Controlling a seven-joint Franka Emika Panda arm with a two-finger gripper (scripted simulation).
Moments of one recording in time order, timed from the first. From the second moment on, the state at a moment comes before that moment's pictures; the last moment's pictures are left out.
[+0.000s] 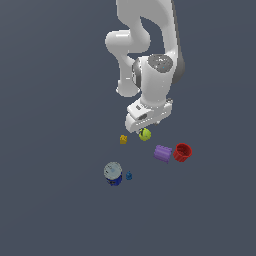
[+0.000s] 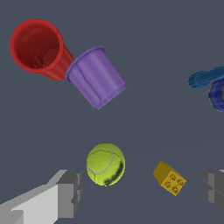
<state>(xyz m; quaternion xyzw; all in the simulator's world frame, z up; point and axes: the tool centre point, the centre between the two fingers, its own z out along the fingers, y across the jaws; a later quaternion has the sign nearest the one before) -0.055 0.085 0.160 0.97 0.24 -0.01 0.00</state>
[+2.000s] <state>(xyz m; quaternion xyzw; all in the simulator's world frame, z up) -0.109 0.092 0.047 0.94 0.35 0.00 0.00</state>
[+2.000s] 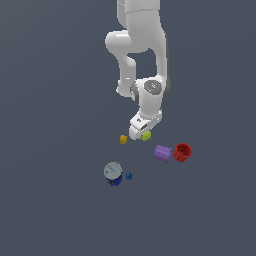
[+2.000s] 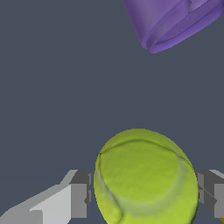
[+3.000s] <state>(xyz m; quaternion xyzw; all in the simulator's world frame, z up) -0.110 0.095 0.062 0.94 0.35 0.00 0.00</state>
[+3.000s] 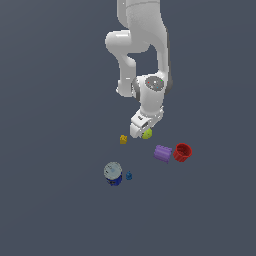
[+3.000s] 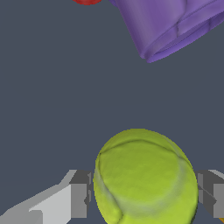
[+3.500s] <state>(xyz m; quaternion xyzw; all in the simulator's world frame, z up) -0.111 0.110 0.119 0.94 0.35 0.00 0.00</state>
